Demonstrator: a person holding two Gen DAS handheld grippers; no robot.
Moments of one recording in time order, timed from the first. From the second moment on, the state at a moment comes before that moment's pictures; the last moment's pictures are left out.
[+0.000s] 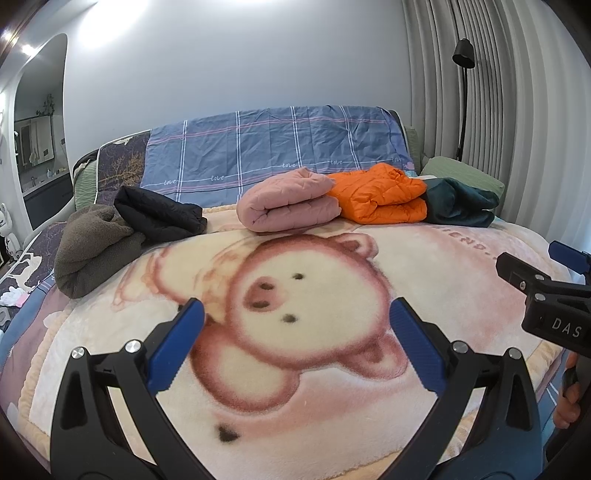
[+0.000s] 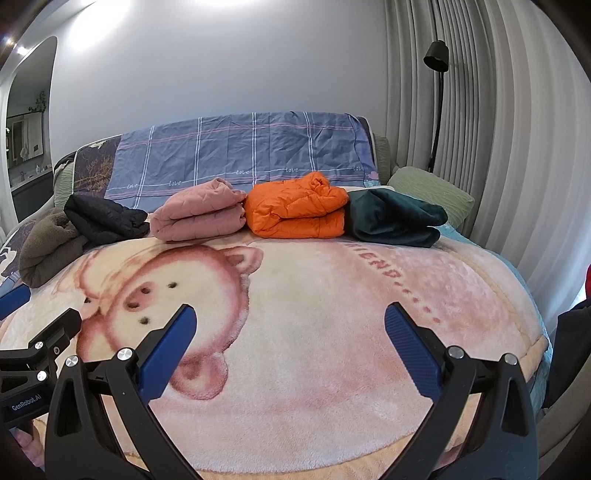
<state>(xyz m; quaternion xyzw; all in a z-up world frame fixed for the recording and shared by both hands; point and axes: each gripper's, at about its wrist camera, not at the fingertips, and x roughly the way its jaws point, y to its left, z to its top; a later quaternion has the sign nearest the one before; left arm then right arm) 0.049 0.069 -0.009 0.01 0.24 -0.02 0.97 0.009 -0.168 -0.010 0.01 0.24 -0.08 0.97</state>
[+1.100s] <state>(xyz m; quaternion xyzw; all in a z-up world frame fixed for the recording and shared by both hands) 0.052 0.073 -0.009 0.02 0.24 -0.03 0.97 0.011 -0.168 -0.009 0.00 0.24 -0.08 0.97</state>
